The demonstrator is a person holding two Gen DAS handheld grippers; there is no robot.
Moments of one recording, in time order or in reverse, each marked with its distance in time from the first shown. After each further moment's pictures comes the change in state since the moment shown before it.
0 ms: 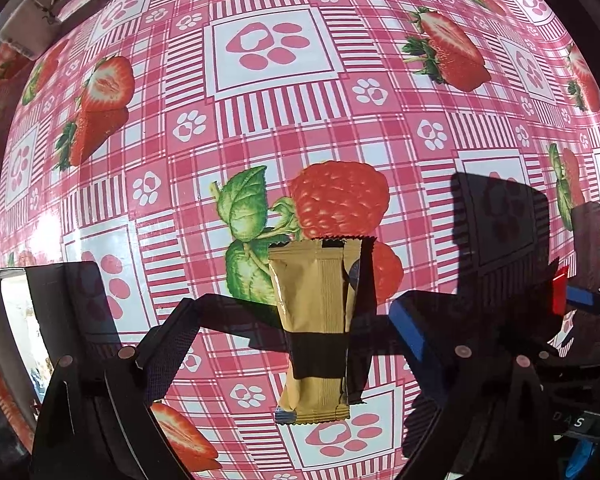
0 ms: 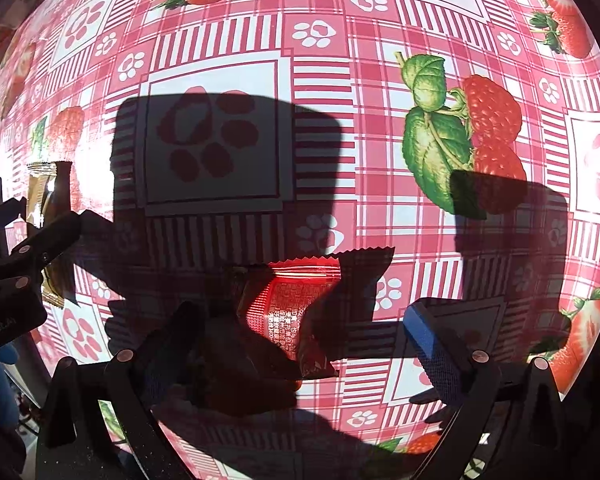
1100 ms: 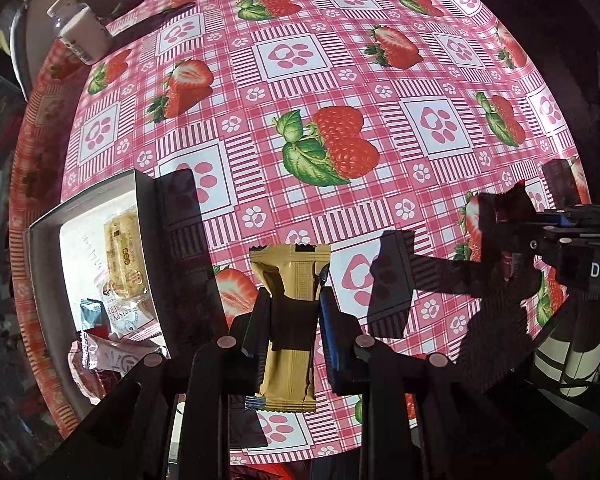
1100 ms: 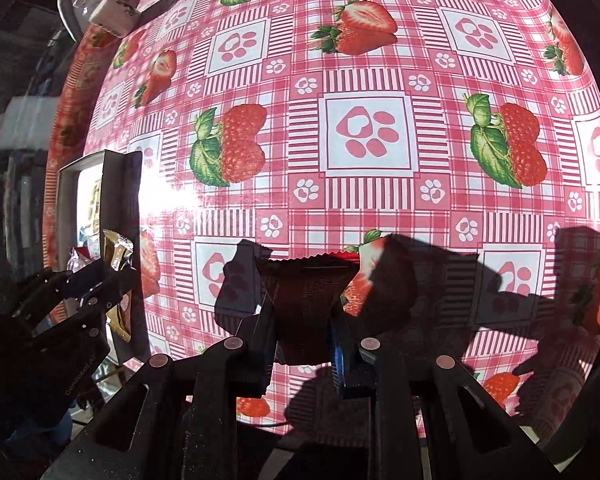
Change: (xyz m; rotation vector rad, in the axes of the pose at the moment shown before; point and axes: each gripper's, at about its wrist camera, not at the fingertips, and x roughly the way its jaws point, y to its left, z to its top) left arm -0.094 0.020 -0.104 0.073 -0.094 0.017; right arm -0.087 0.054 -0.057 -0.054 -0.125 0.270
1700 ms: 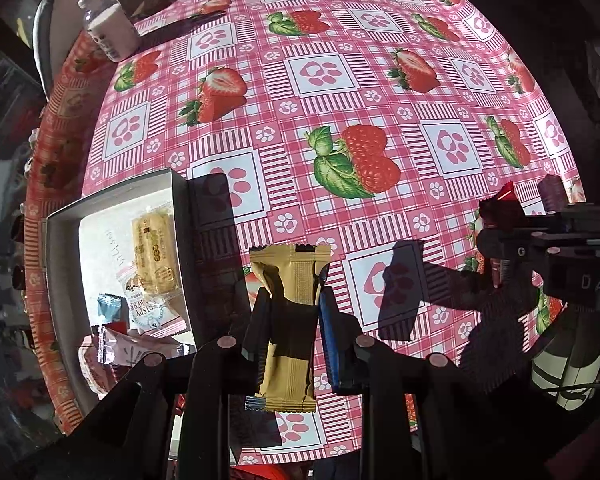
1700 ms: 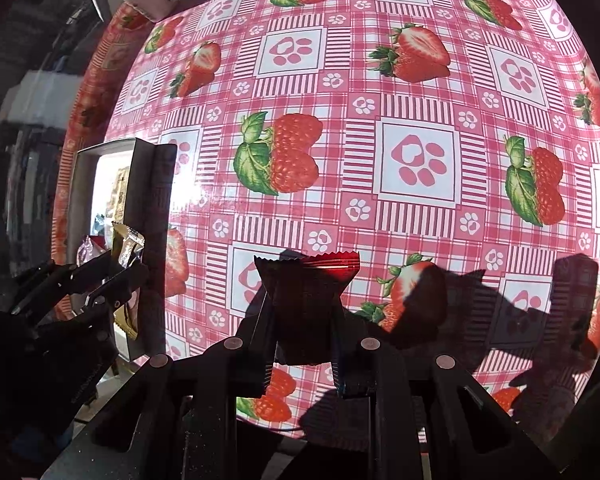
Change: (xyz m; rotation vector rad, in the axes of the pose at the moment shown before) left arm -0.016 0.026 -0.007 -0.062 -0.048 0.008; right arm -0.007 0.043 0.008 -0.099 -0.011 -0.007
